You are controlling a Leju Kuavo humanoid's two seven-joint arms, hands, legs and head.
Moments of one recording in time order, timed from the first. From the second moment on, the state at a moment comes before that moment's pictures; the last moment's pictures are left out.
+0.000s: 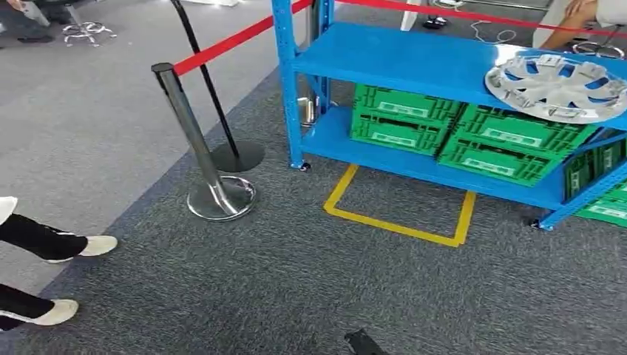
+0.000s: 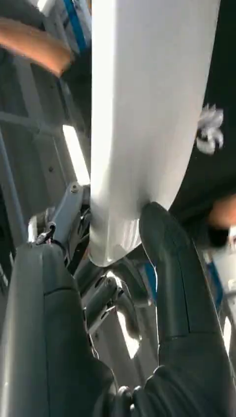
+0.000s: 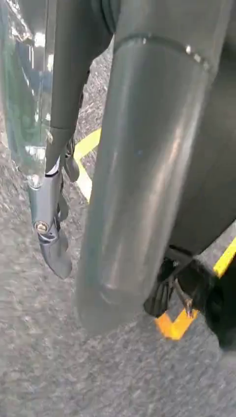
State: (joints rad) left arm 0.16 0.62 0.31 -1.47 -1.48 0.50 -0.19; right arm -0.13 0.14 1.56 -0.12 -1.29 -0.31 -0.33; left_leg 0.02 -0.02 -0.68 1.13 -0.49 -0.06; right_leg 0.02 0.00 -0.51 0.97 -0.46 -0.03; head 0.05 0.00
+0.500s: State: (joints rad) left arm 0.15 0.61 0.31 -1.47 -1.48 0.49 -0.21; right arm -0.14 0.14 1.56 -0.12 -1.30 -0.31 -0.34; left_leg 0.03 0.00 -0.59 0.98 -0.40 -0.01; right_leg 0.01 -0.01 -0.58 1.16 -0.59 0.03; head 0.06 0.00
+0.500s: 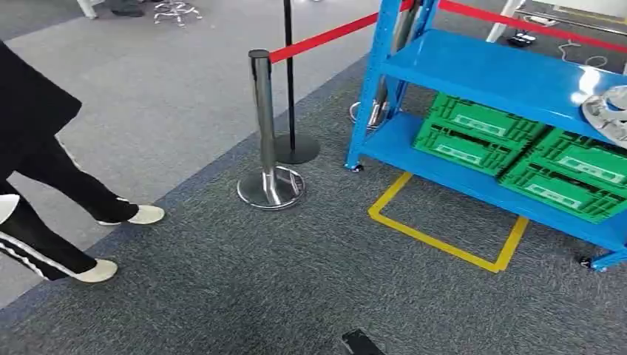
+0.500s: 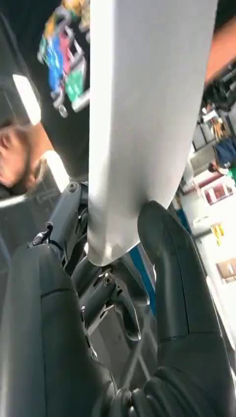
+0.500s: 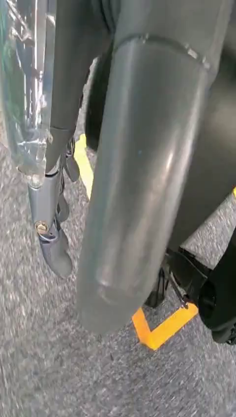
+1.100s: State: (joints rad) left arm 0.18 0.62 0.23 -1.47 -1.48 0.50 -0.16; right arm -0.12 0.12 1.56 -0.12 -1.28 -0.30 -0.33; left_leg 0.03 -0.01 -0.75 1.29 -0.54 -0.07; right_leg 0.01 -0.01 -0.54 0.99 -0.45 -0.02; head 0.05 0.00
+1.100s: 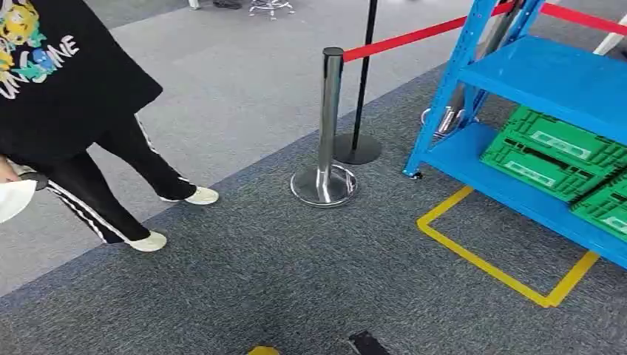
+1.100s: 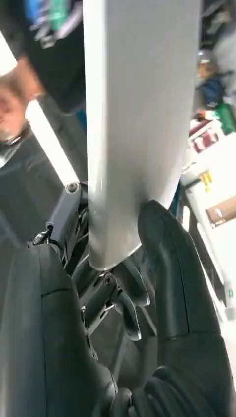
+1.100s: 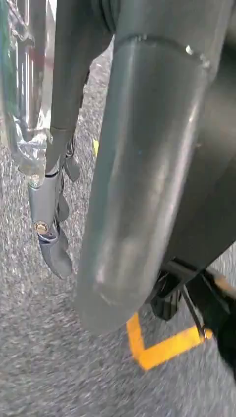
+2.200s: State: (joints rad) left arm 0.33 0.48 0.61 -1.52 -1.48 0.50 -0.35; right arm -0.14 0.15 1.56 -0.12 -1.20 -0.31 -0.31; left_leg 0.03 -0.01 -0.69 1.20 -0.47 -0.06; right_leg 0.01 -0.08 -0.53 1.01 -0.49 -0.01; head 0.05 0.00
